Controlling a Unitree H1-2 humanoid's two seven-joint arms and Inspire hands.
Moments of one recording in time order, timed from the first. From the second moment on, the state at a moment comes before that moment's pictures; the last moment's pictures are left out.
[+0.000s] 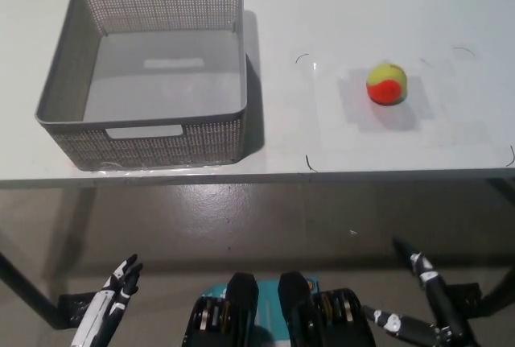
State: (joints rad) left_arm 0.01 0.22 -0.02 0.34 0.04 -0.31 -0.08; right_arm 0.05 -0.18 0.11 0.11 -0.14 -0.30 0.06
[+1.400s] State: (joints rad) left_arm 0.01 0.22 -0.02 0.37 0.05 -0.35 -0.10; right_arm -0.89 -0.38 0.19 0.28 -0.45 0.25 0.22
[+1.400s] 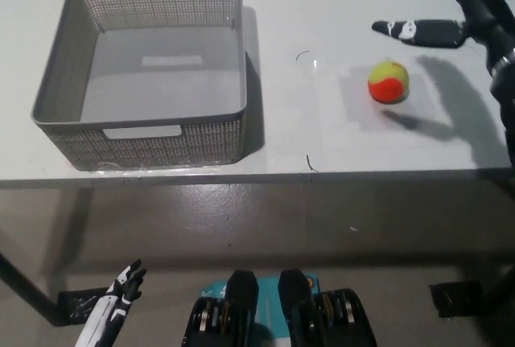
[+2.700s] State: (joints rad) left_arm 0.01 0.22 -0.02 0.38 0.05 -0.37 -0.10; right_arm -1.21 -0.29 0.40 1.23 -0.45 0.14 0.25
